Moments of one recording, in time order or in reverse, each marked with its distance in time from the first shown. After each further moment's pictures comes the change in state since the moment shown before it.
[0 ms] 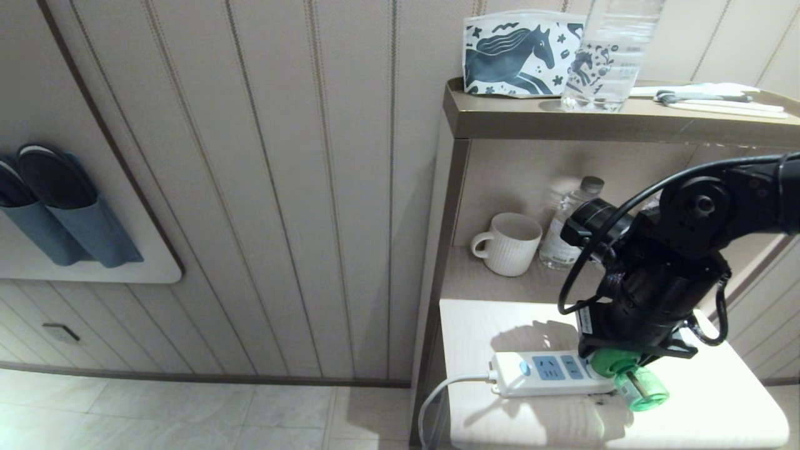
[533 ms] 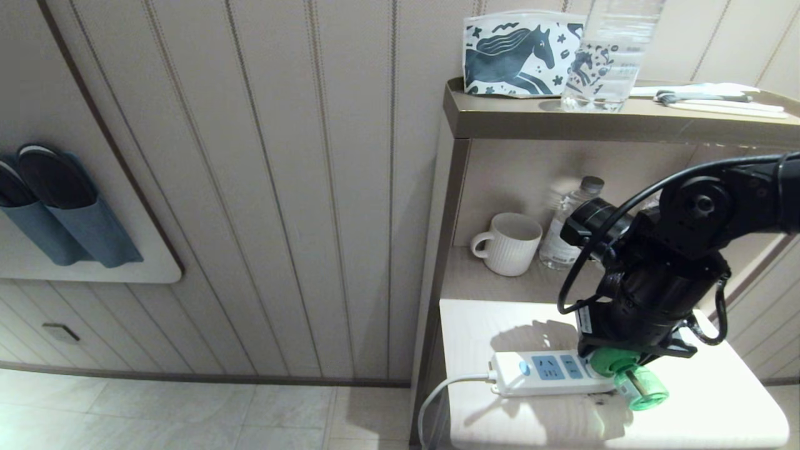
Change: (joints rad) left arm 0.000 0.000 0.000 0.000 0.000 0.000; right arm 0.000 0.001 -0.002 0.000 0.001 0.000
